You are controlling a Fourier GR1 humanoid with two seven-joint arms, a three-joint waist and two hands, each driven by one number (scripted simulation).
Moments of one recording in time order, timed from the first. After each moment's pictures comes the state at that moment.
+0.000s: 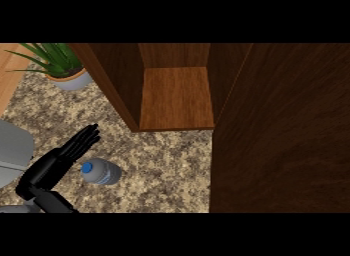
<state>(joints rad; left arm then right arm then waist) -0.01 0.33 -0.03 -1.37 0.16 -0.58 -0.24 0.63 -0.21 -0.24 -2.38 -0.50 0.46 0.03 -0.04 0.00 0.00</state>
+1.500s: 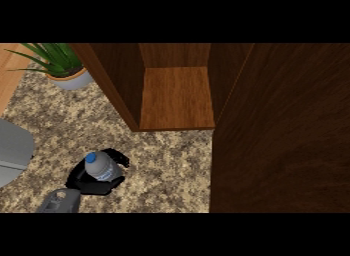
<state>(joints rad) -0.27 0.19 -0.04 -0.61 0.03 -0.62 -0.63 0.75 -0.26 -0.28 -2.36 -0.60 0.51 -0.09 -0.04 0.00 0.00</state>
